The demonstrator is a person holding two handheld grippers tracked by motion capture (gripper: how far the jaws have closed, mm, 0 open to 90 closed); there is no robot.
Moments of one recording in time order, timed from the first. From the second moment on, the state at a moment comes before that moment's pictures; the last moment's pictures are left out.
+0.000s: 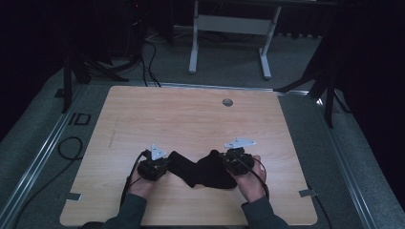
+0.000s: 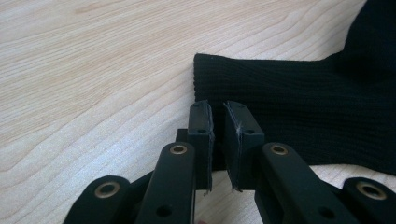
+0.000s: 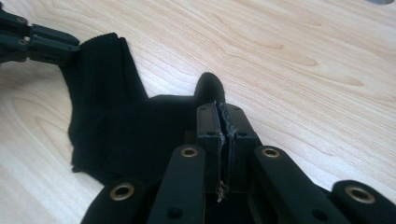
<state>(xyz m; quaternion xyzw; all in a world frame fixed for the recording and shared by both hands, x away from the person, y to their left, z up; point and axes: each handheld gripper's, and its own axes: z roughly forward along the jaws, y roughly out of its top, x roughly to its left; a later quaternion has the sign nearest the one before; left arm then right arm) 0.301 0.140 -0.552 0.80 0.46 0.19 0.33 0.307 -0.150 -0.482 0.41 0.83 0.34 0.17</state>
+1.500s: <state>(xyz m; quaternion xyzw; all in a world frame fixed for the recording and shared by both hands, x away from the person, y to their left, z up) 0.299 0.136 -0.552 0.80 0.46 0.18 0.34 0.303 -0.190 -0.542 0.47 0.83 0.26 0.18</state>
